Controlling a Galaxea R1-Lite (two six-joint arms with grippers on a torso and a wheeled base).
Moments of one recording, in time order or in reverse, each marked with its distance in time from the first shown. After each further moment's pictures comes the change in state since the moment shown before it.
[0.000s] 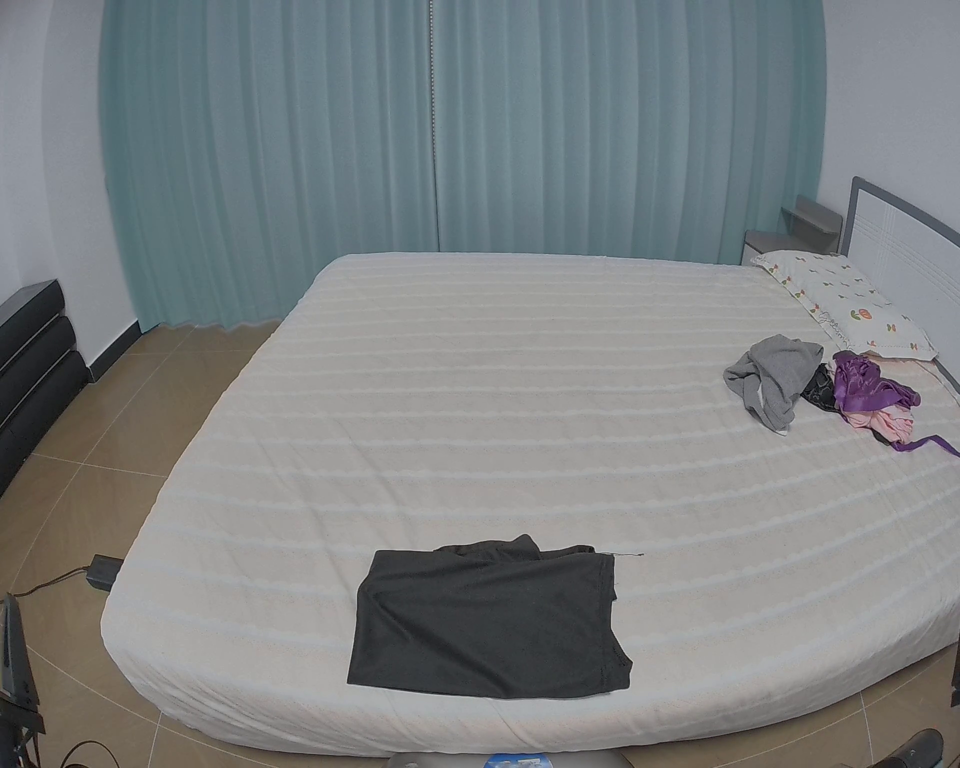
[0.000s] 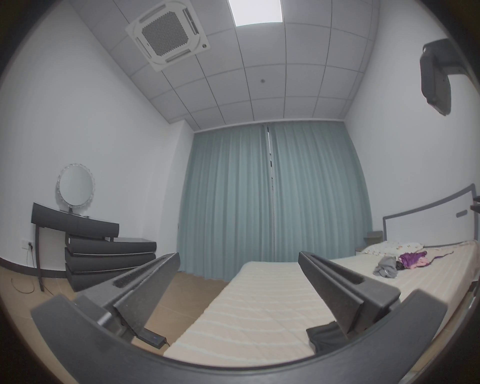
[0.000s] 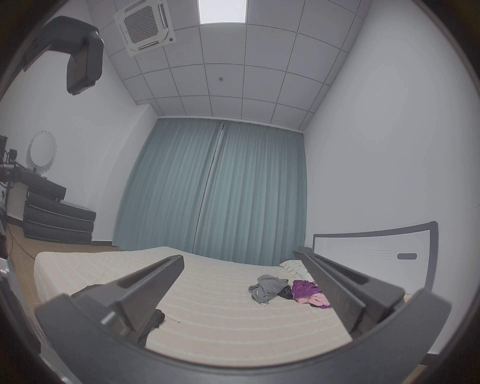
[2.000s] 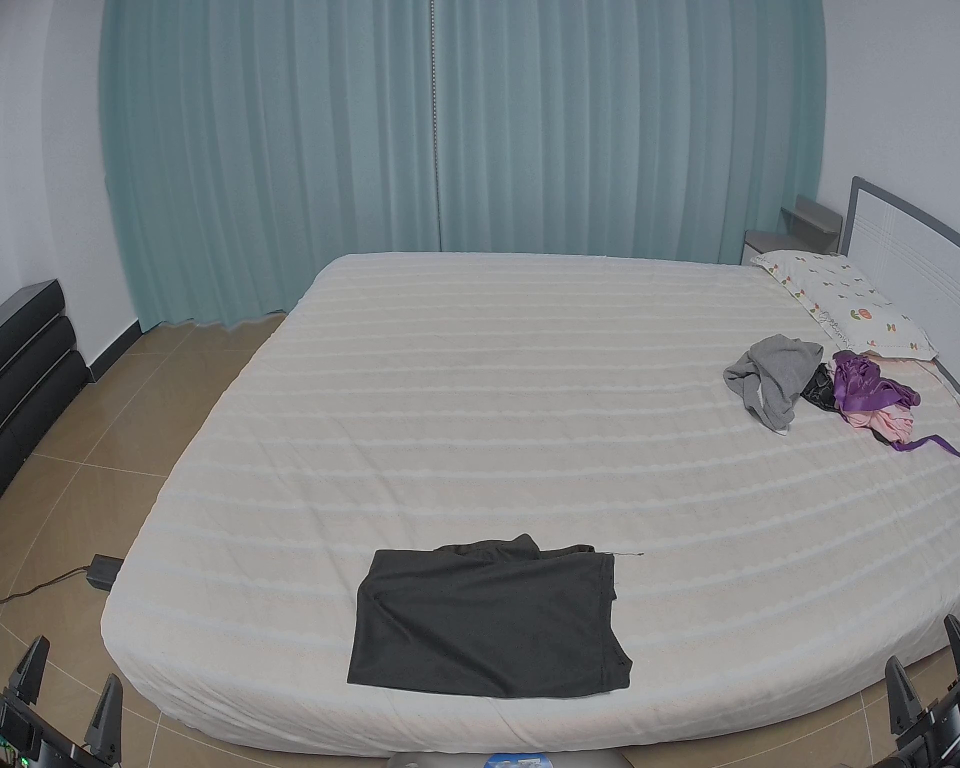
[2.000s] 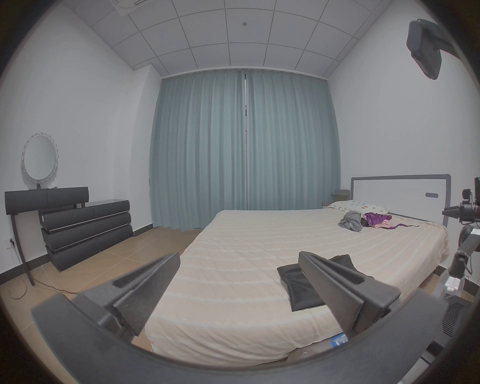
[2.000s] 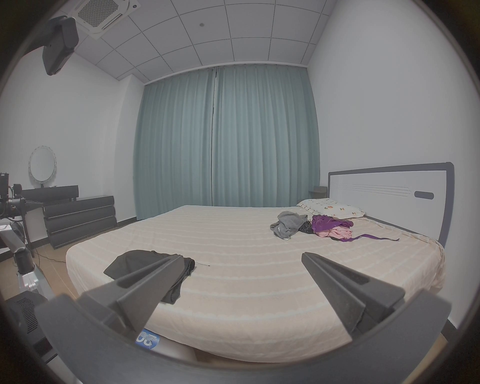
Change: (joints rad) left arm 0.000 0.003 0.025 0.320 -0.194 -0.031; right arm -0.002 0.000 0.035 0.339 0.061 0.154
